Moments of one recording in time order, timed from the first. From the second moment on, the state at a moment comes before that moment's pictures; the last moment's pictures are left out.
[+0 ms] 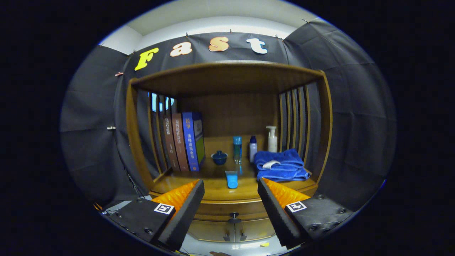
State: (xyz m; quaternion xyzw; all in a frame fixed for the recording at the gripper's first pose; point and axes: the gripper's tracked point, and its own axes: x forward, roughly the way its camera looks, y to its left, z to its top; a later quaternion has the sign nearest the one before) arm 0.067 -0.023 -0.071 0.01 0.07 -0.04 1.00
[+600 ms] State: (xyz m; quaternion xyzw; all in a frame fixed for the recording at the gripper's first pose) arm 0.009 -0.008 0.013 0.02 0.07 -0.02 1.00
